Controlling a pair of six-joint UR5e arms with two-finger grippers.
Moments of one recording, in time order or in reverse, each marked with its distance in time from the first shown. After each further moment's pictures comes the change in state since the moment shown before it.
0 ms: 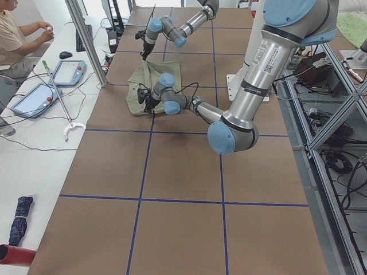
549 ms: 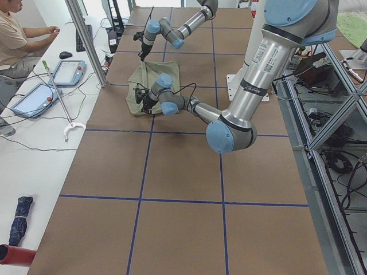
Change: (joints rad) left arm -0.019 -0.016 0.015 -0.013 -0.001 0.024; right arm 0.004 0.022 -0.072 0.060 -0.005 -0.005
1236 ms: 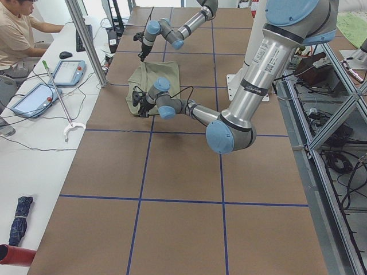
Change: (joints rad) left arm -0.020 -0.001 0.052 -0.048 0.000 0.054; right arm -0.003 0.004 -0.008 0.003 -0.005 -0.001
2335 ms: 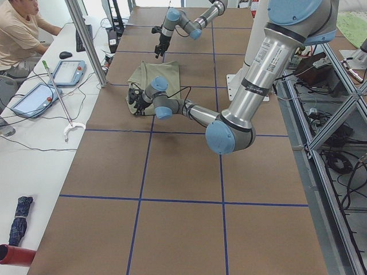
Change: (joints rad) left arm -0.037 0.000 -0.004 -0.079 -0.013 0.013; right arm -0.131 -0.405 0.601 0.004 0.099 0.244
